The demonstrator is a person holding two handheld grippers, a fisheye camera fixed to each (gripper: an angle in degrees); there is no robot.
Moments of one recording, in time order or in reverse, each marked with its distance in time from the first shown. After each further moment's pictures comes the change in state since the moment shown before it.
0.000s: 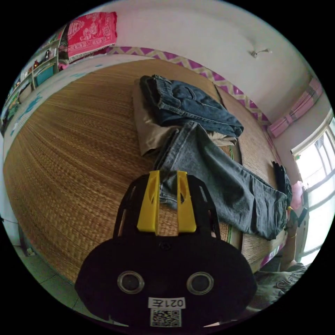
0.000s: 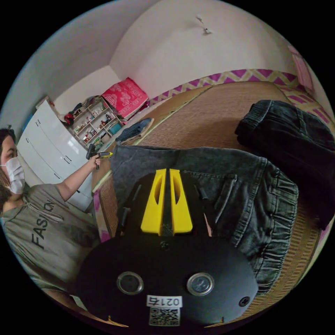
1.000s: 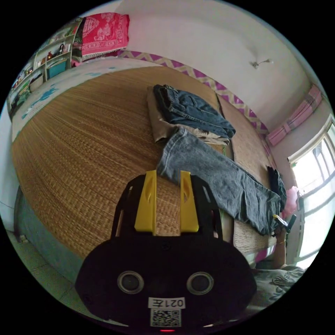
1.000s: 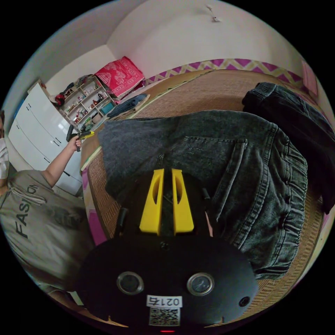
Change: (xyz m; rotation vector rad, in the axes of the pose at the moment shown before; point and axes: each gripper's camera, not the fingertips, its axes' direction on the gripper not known) left arm -0.009 0.059 -0.041 0.021 0.033 -0.155; right arm 0.025 0.103 0.064 -0.135 0.121 -0.052
